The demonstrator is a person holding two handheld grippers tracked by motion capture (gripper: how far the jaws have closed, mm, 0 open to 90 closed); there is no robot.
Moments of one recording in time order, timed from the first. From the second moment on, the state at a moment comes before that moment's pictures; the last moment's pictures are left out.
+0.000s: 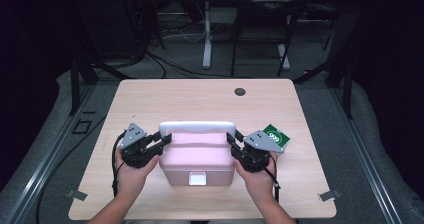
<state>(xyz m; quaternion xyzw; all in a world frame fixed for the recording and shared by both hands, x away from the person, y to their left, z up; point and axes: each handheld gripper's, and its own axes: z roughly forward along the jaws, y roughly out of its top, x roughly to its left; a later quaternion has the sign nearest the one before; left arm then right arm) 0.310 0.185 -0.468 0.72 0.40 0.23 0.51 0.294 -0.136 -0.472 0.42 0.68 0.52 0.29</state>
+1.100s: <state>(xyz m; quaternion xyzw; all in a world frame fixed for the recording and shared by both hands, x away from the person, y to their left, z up) 0.295 0.200 -0.451 0.73 0.40 0.20 0.52 0.266 -0.131 -0.462 0.41 0.68 0.53 0.28</state>
